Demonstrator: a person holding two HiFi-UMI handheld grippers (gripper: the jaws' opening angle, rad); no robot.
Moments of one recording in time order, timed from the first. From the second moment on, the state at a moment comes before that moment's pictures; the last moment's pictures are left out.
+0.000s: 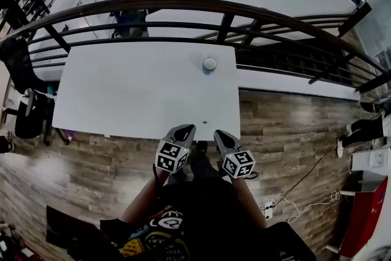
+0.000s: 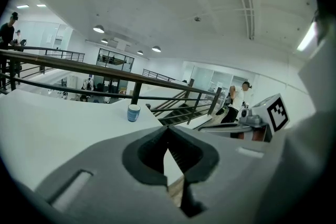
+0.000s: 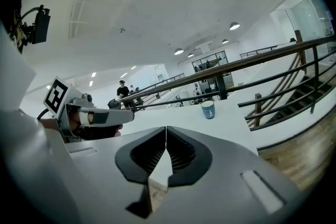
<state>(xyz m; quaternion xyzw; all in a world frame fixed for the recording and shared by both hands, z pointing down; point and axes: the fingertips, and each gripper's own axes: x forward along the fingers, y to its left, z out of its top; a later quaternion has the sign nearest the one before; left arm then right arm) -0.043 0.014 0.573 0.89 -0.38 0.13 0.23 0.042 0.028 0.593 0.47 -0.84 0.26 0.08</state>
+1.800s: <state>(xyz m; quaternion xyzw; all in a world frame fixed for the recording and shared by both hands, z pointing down) -0.012 -0.339 0.646 0.86 -0.37 0.17 0.32 0.037 -0.383 0.754 0.44 -0.86 0.13 0.22</state>
